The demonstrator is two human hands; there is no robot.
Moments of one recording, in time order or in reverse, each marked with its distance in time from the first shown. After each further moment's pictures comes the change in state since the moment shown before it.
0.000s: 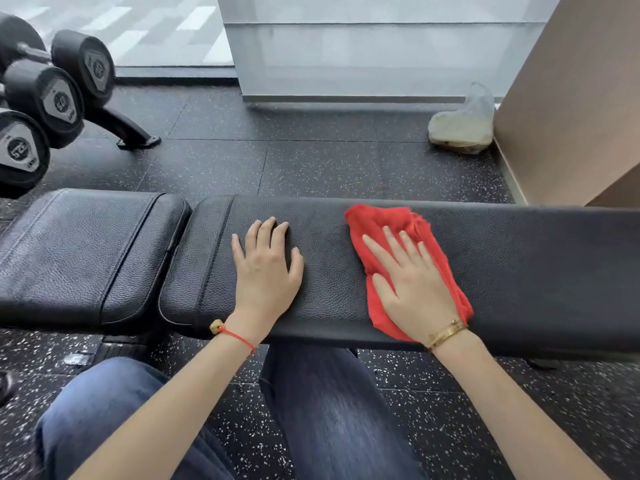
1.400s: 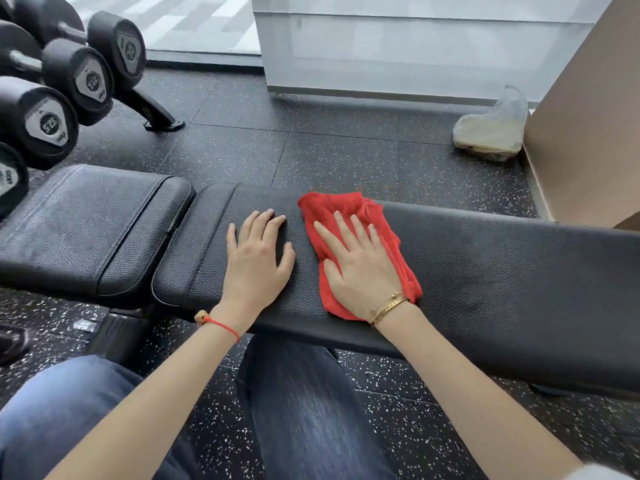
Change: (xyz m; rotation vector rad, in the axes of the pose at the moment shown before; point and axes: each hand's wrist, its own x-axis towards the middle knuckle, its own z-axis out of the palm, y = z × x) left_hand 0.000 0.002 -0.001 -0.013 0.010 -0.023; right_hand 0.046 -0.036 0.004 0.047 -0.035 -0.207
